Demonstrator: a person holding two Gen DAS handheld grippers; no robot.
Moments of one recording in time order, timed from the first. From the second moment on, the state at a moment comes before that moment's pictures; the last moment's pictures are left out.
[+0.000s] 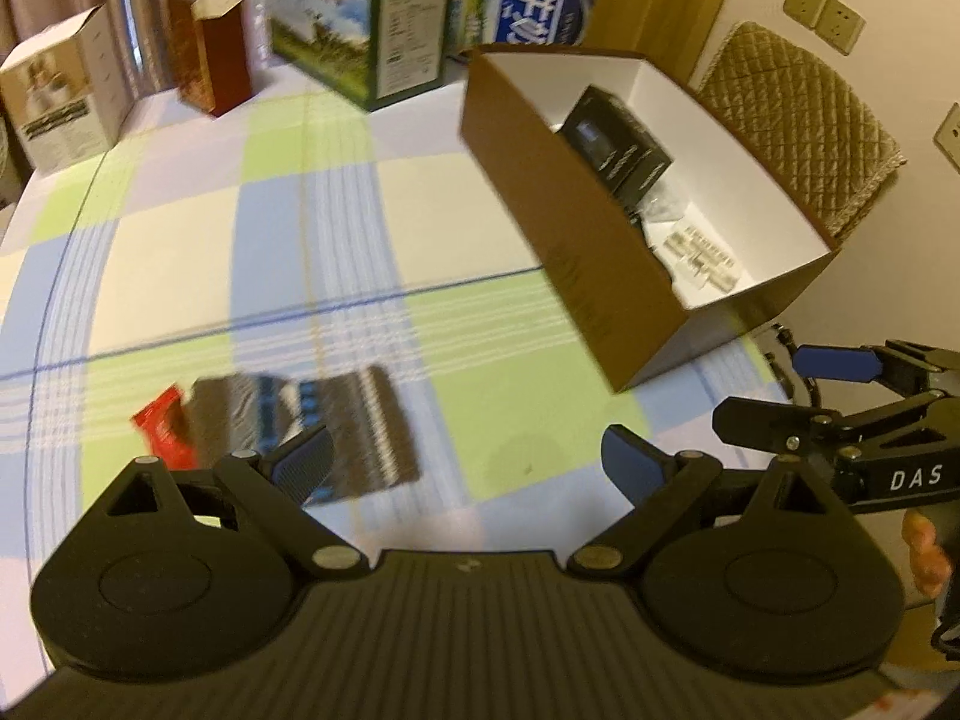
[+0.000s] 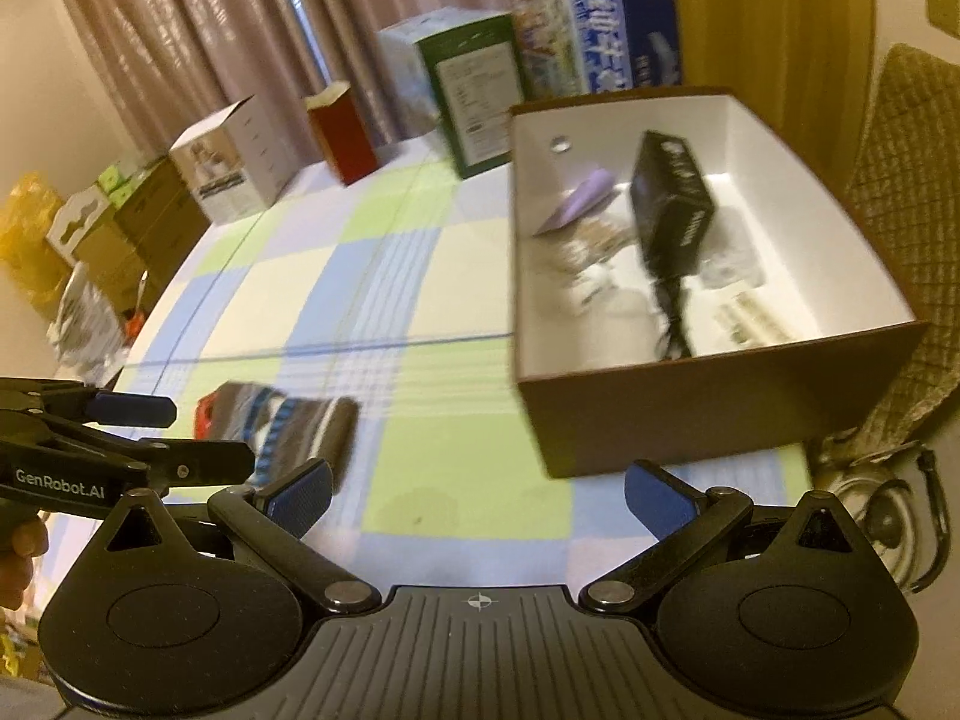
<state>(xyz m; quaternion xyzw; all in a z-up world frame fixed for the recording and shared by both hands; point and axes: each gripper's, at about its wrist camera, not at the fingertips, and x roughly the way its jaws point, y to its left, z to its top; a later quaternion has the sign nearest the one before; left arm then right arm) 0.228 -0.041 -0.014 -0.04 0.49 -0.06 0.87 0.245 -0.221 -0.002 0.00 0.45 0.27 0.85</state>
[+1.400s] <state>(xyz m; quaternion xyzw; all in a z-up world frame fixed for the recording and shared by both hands) 0.179 0.111 -0.072 -0.08 0.52 0.08 0.85 0.230 -0.037 -0.095 -0.15 0.43 0.40 0.80</state>
